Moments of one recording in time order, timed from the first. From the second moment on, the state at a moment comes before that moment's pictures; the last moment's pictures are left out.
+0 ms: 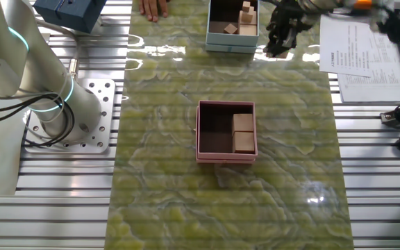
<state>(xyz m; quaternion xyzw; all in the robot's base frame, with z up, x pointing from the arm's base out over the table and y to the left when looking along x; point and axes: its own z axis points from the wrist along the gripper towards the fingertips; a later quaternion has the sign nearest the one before) 0.521 0.109 0.193 -0.06 -0.98 -0.14 0.13</state>
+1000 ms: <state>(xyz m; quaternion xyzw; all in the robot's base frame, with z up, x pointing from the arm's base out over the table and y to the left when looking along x) 0.517 0.110 0.192 -0.03 -0.97 -0.16 0.18</state>
